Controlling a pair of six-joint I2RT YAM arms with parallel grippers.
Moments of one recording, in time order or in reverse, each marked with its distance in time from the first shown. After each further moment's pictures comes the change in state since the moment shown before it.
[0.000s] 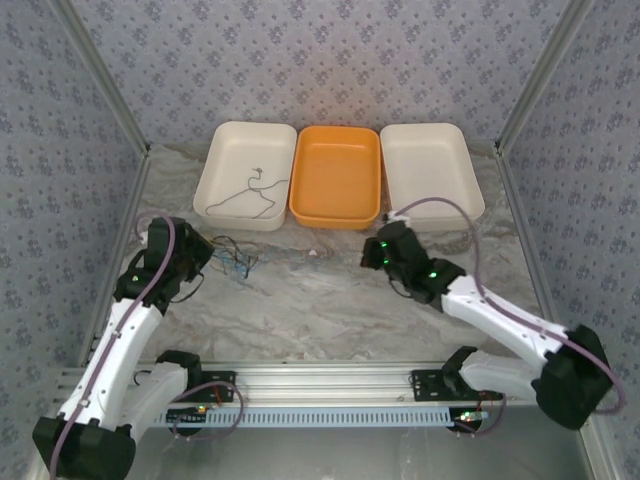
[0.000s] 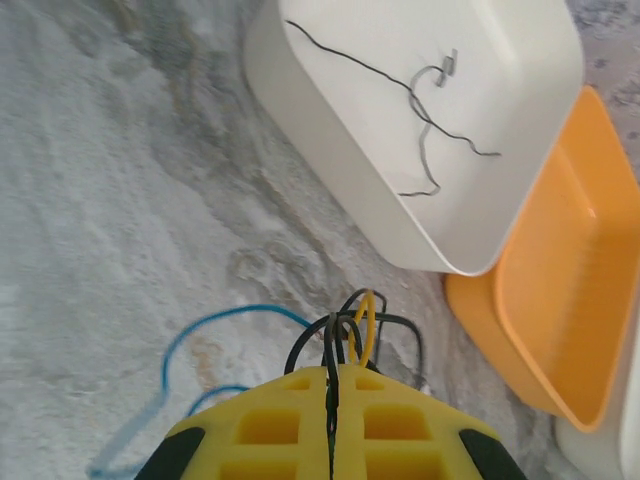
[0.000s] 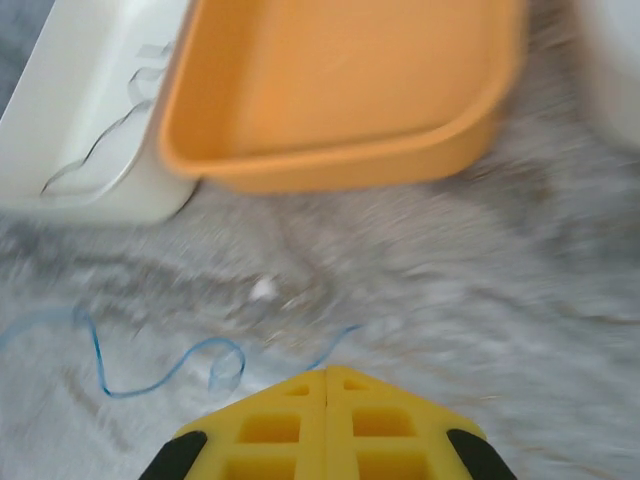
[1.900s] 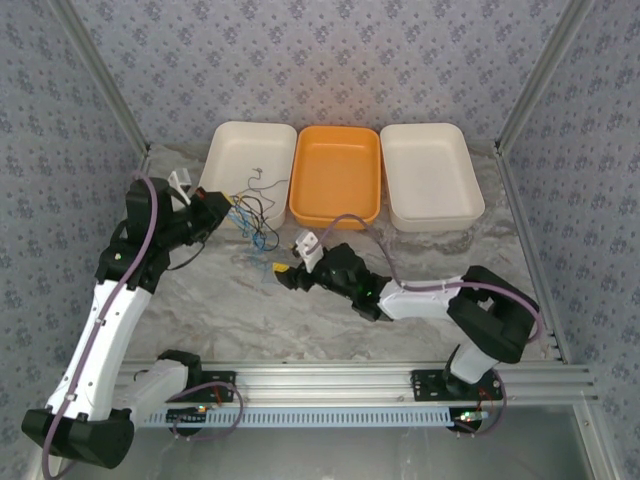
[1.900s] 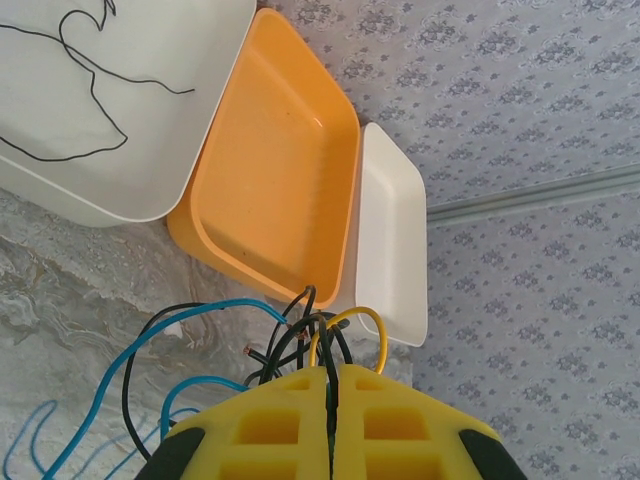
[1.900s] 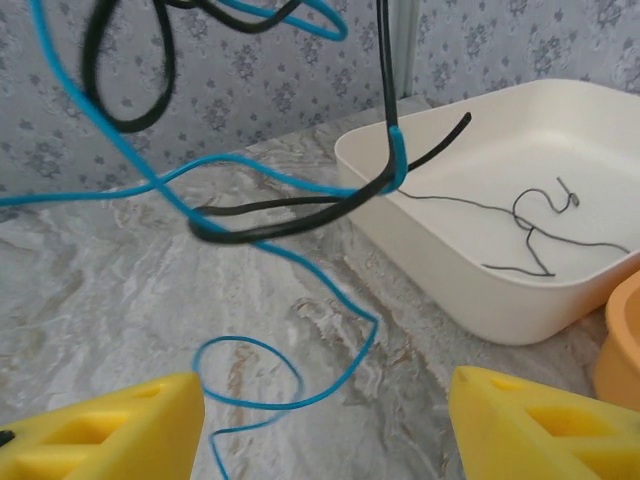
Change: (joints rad) left arm -0.038 0.111 0.330 0.078 0.400 0.014; right arm 0.330 0.541 -0.016 1.003 -0.191 -0.700
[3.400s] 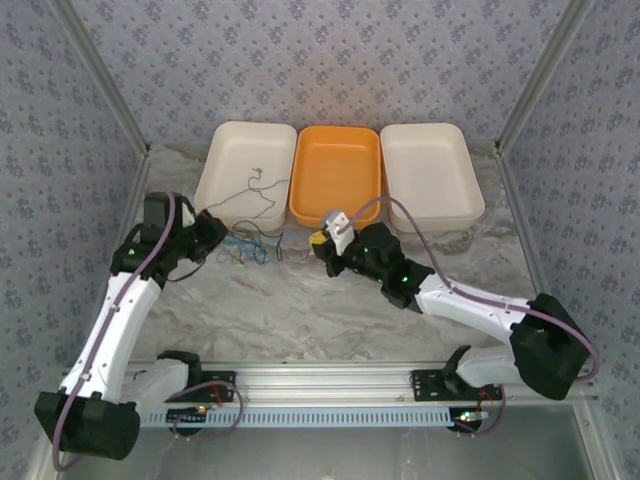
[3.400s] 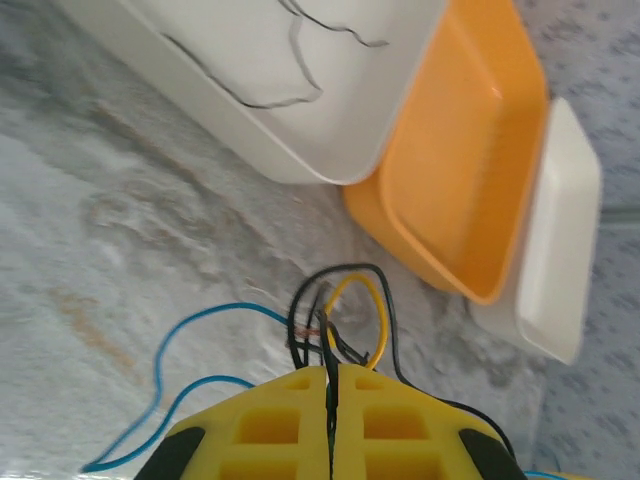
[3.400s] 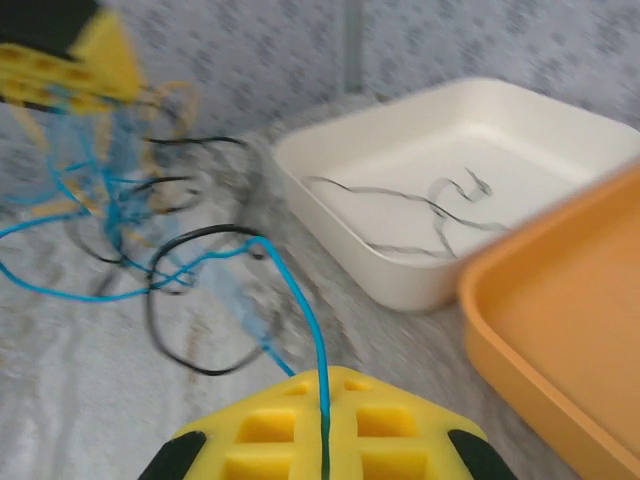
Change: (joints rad) left arm 0.075 0.031 -0.153 -0.111 -0.094 0.094; right arm -0.189 -0.338 -0.023 -0.391 -0.116 -0.003
